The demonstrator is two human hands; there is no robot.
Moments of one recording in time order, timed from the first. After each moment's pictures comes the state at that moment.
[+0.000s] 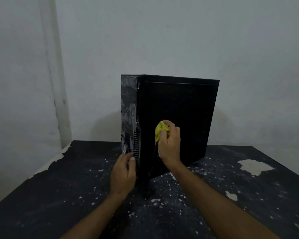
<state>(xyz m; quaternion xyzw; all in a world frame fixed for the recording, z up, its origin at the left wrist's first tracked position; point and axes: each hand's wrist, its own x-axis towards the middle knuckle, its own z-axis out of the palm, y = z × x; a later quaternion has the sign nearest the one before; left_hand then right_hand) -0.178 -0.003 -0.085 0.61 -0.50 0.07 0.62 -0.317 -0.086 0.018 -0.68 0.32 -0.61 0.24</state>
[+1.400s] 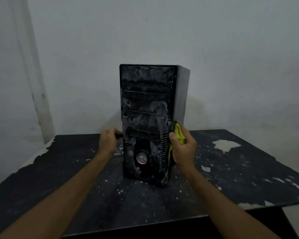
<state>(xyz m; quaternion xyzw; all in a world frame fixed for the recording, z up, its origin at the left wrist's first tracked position) -0.183 0.004 -0.002 0.56 -0.45 -0.16 0.67 -0.425 -0.033 -0.020 -0.57 0.31 -0.70 0.30</state>
